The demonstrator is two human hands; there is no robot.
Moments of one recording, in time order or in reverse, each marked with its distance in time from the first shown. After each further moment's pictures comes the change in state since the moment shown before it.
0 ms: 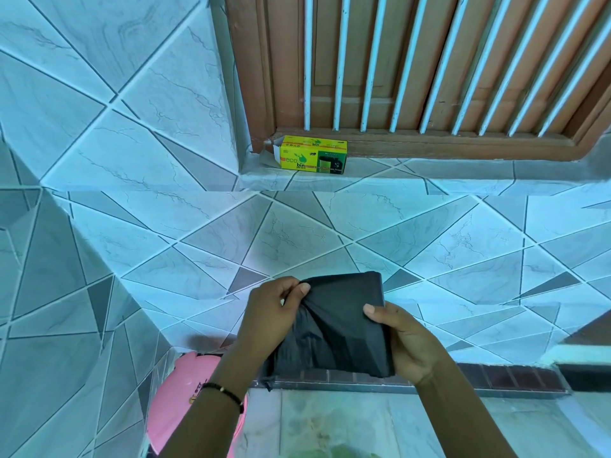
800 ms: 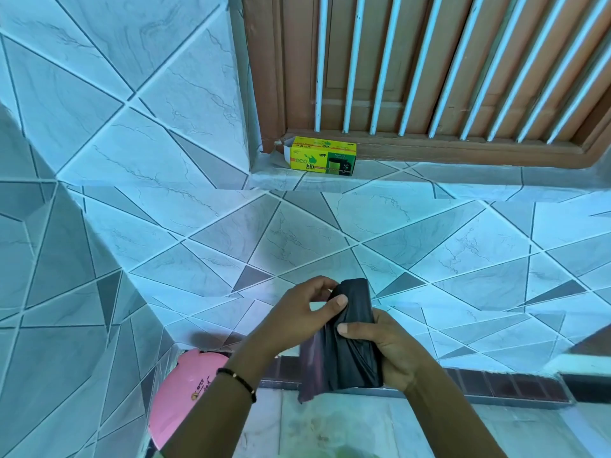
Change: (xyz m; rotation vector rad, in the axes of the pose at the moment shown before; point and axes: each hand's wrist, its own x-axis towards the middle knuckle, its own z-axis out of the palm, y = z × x) left_hand -0.001 0.011 0.006 -0.162 -0.403 -0.031; right_hand 0.001 0.013 0.030 -0.226 0.039 0.022
